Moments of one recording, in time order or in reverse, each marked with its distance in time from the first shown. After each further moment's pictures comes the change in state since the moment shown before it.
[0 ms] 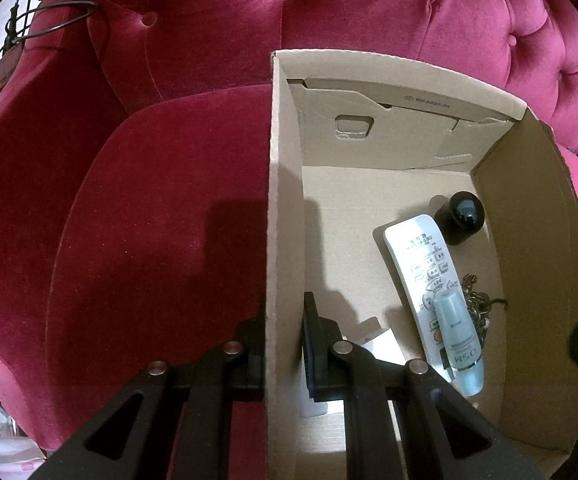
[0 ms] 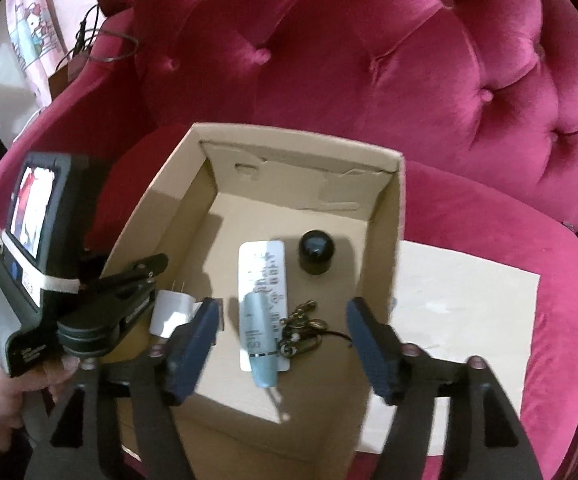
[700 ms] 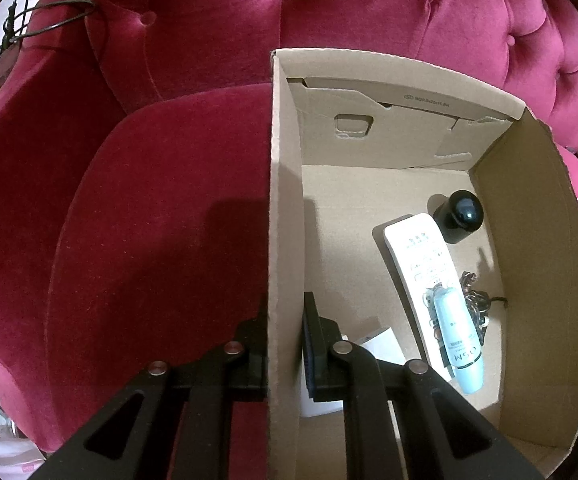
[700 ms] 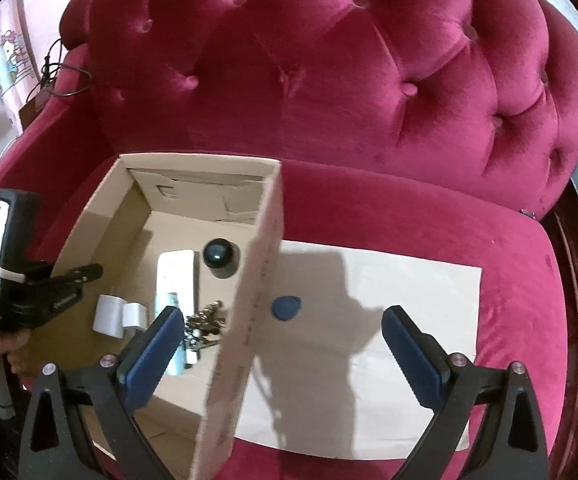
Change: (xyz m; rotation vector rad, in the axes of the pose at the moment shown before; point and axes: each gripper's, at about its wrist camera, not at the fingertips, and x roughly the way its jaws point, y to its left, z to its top) left arm 0.000 0.002 0.001 -0.003 0.006 -0.015; right arm -0.026 -0.088 -0.015 0.063 -0.046 -0.070
